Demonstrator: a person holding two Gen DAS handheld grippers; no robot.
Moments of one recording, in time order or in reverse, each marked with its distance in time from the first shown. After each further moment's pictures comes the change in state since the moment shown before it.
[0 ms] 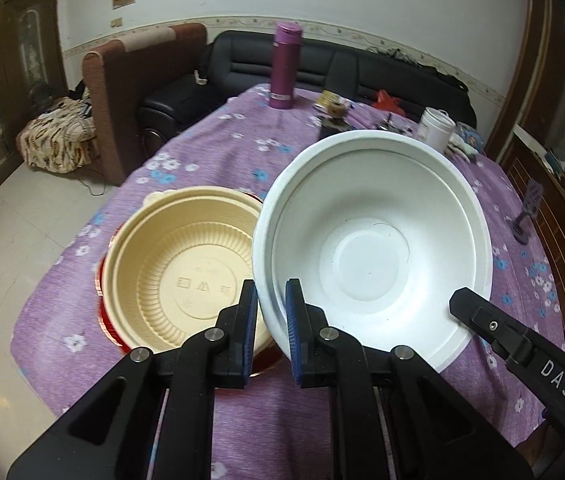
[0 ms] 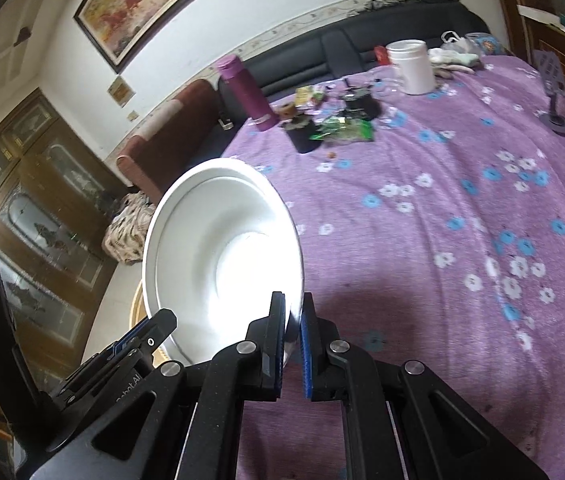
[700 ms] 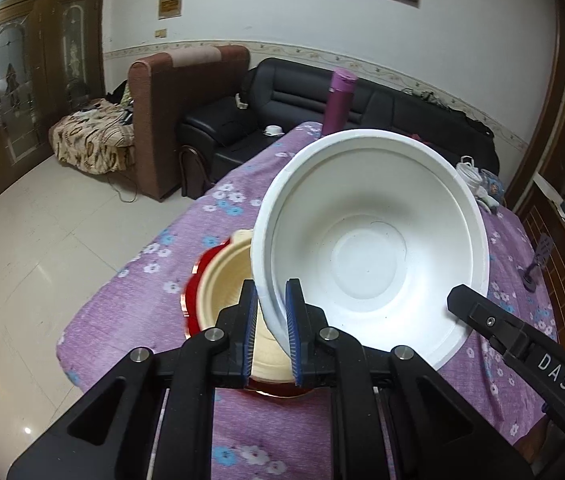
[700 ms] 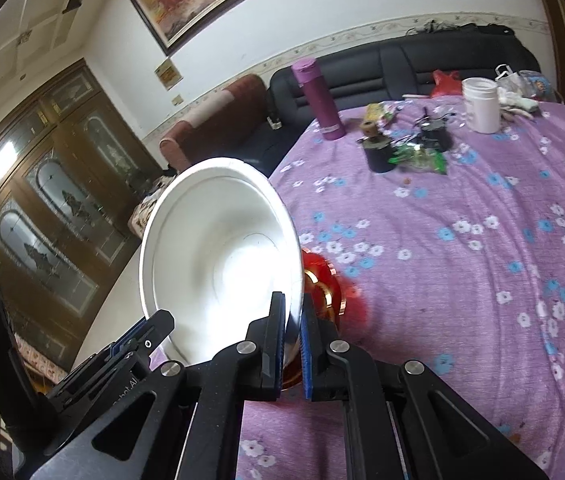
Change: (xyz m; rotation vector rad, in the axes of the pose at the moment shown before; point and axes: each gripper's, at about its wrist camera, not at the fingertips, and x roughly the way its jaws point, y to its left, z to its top) left arm -0.039 0.067 0.011 -0.112 -0.094 0.065; right arm -0.003 0.084 0.006 -0.148 -0.004 0.087
